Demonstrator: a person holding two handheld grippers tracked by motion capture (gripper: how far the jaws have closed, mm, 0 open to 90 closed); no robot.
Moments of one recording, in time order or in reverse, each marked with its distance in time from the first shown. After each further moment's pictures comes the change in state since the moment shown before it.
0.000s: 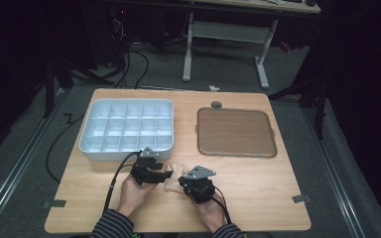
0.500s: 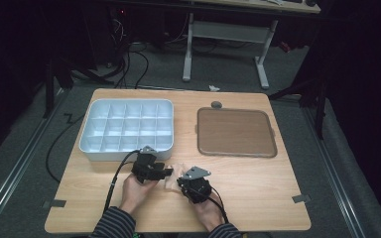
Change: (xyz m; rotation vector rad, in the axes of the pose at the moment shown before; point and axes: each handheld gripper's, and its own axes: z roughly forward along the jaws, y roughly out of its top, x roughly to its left) left arm 0.009 0.000 0.011 0.025 -0.025 -0.059; right arm 0.002 -0.005 0.015 0.039 -0.017 -0.012
